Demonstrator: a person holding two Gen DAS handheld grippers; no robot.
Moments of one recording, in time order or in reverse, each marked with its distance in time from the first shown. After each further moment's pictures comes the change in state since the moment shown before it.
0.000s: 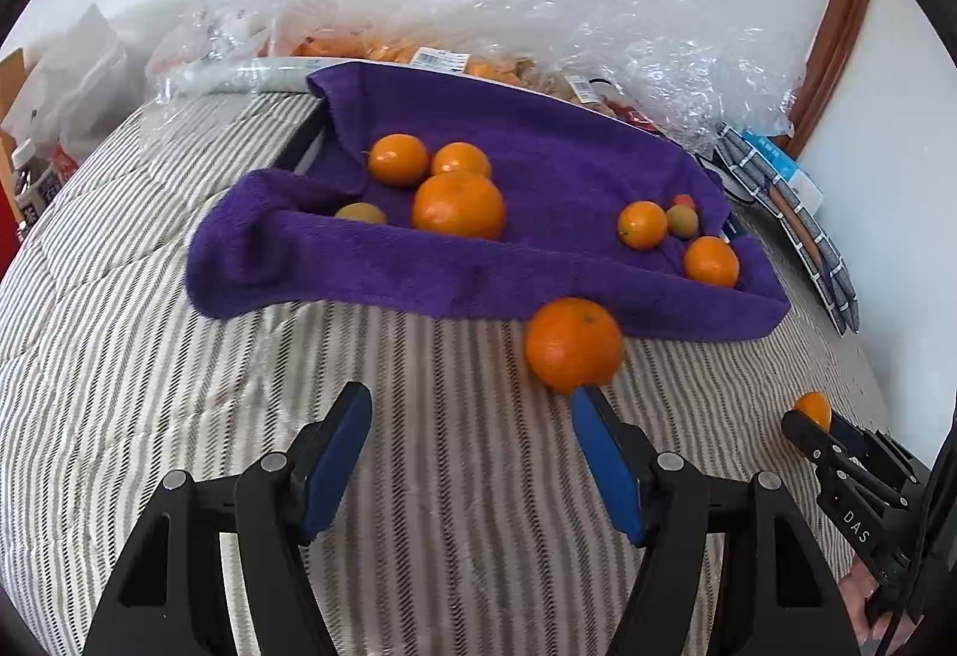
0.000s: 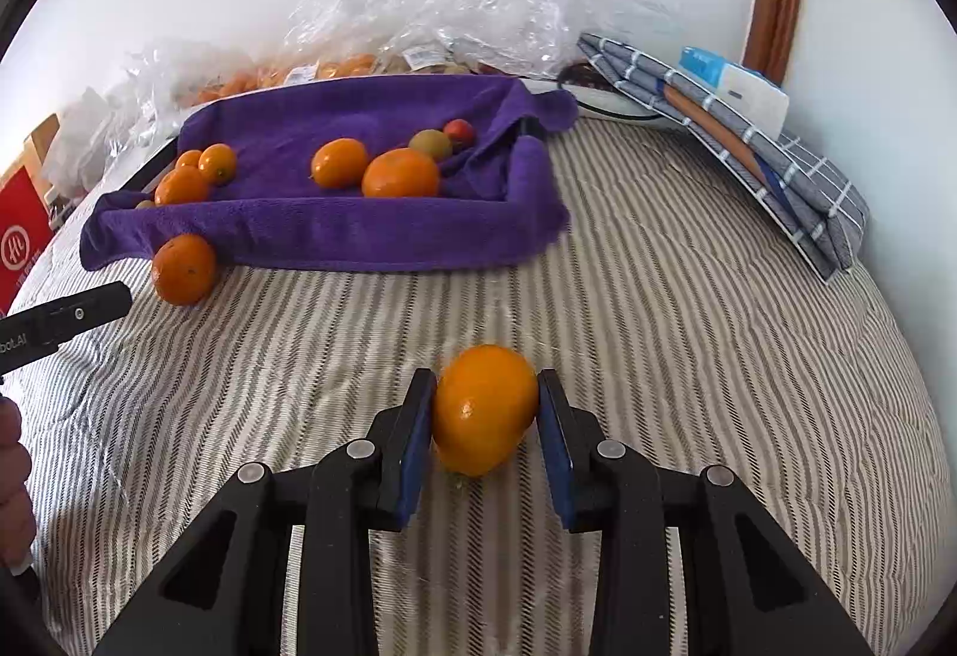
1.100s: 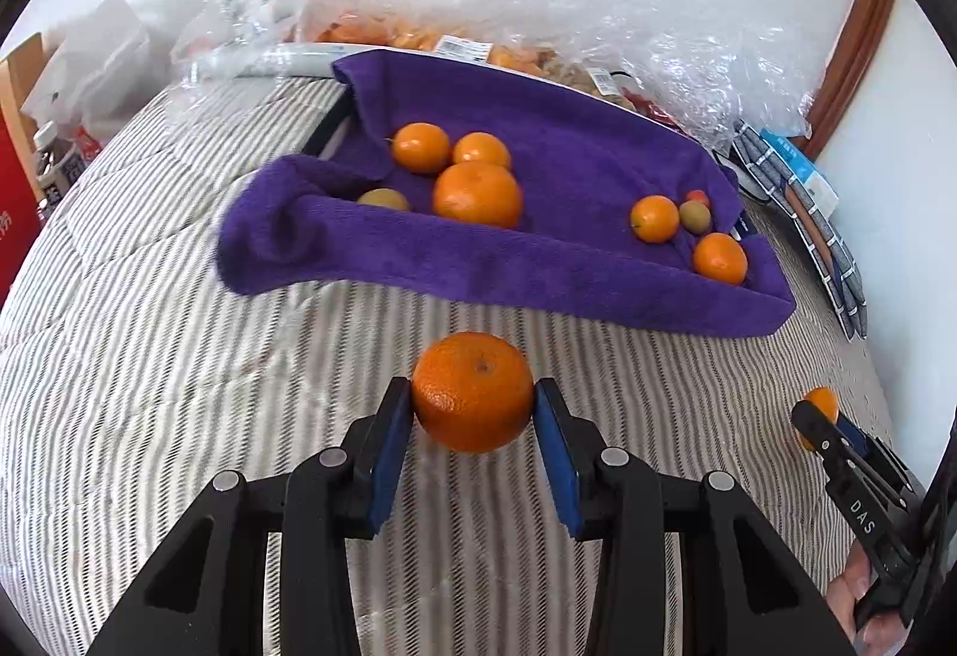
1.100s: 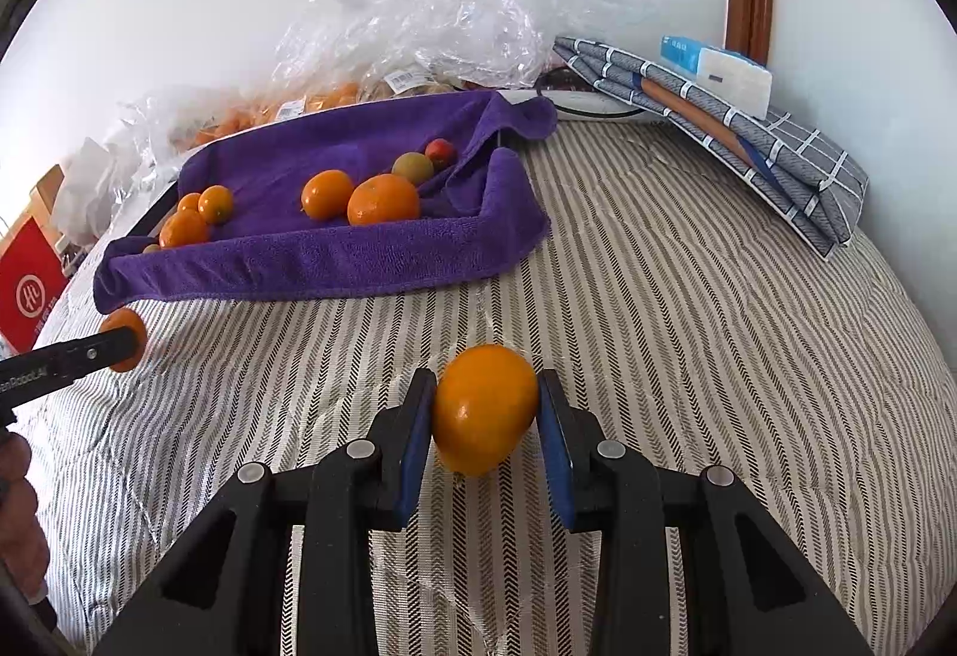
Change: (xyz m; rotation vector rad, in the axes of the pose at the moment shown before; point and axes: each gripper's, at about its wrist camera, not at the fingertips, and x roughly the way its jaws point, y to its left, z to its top) left arm -0.011 0.009 0.001 -0.053 0.042 0.052; right arm -0.004 -0.013 0.000 0.087 -0.033 0.047
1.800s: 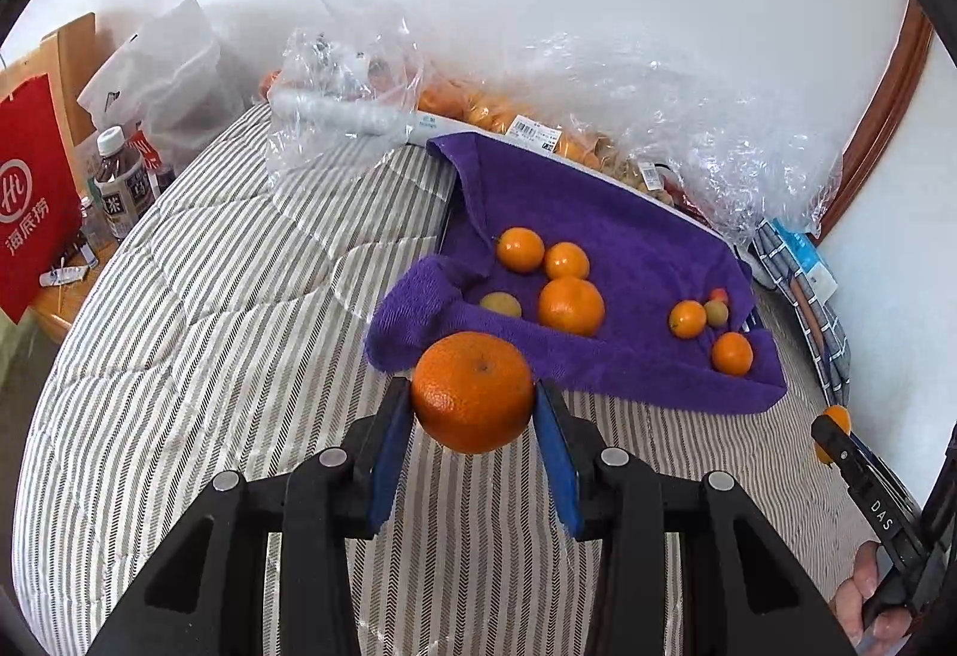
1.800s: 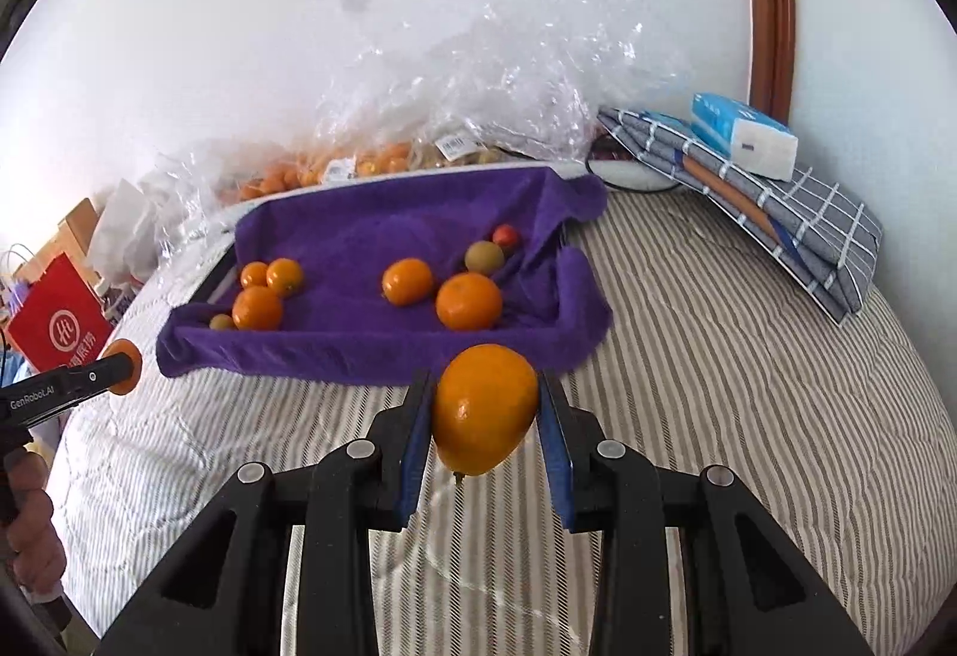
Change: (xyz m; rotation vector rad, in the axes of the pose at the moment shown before) left arm -0.049 0.059 0.032 -0.097 -0.089 -0.010; right arm -0.033 0.034 0.044 0.010 -0.059 0.073
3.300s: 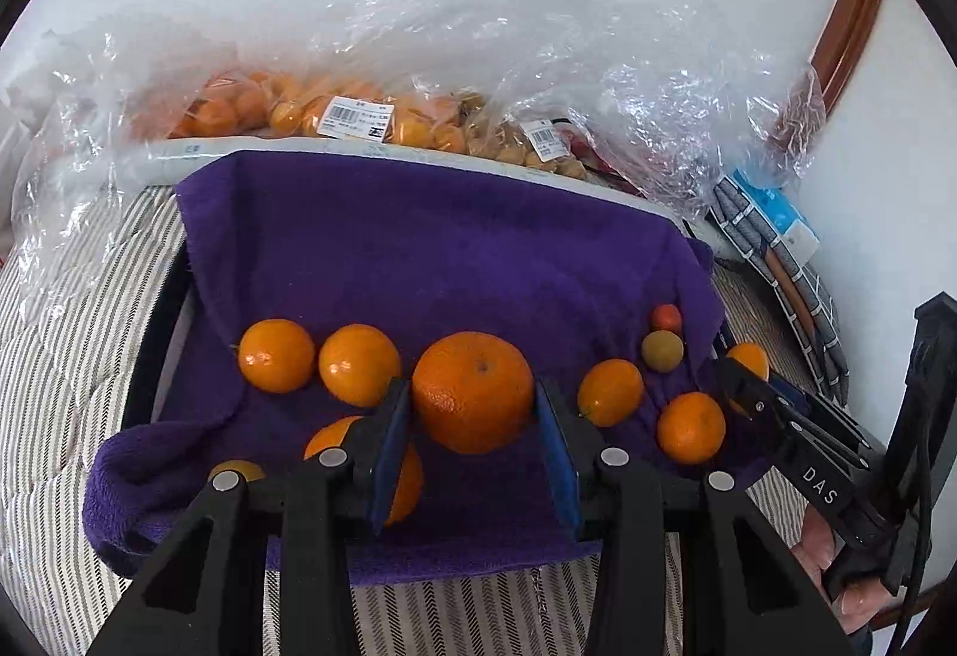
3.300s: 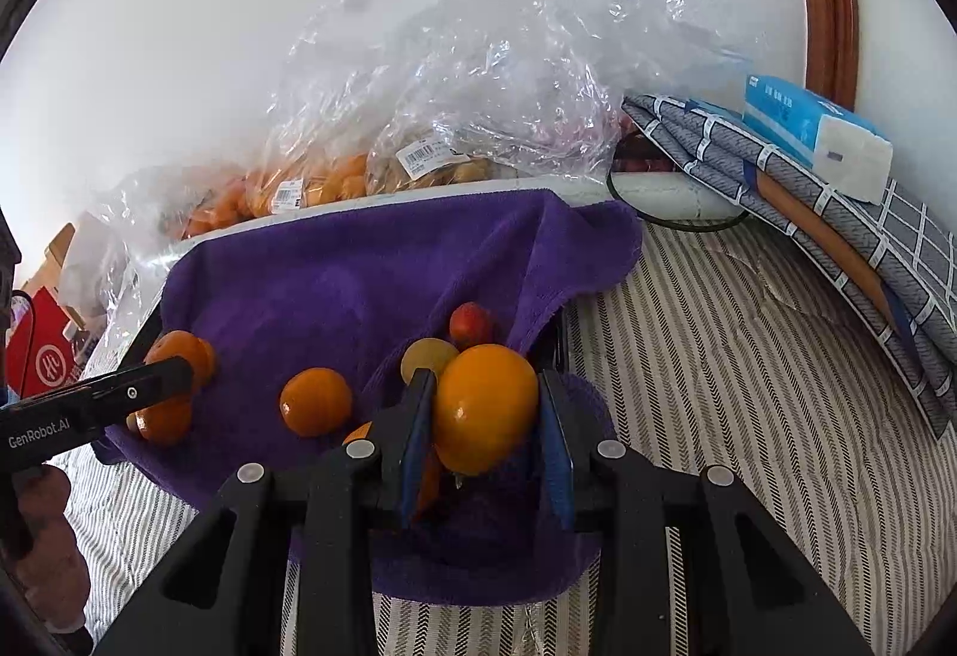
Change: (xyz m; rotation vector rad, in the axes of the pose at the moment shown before) left arm 0.124 -0.109 0.047 0.193 0.093 -0.122; right arm 0.114 -0.036 0.059 0.009 0.030 0.058
